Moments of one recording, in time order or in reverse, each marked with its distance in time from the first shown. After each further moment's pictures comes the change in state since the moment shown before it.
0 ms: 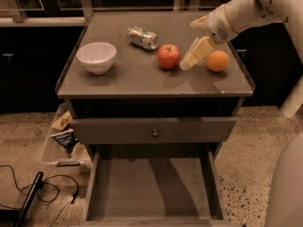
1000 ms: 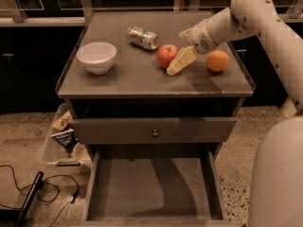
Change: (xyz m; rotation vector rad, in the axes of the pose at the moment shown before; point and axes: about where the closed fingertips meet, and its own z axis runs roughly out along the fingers) arm 0.011 -0.017 0.065 -0.010 -0.037 0.050
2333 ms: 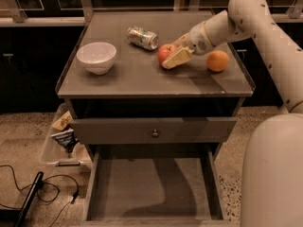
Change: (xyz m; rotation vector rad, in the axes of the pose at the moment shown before) arm 0.001 -0.003 0.012 -0.042 -0.027 0.026
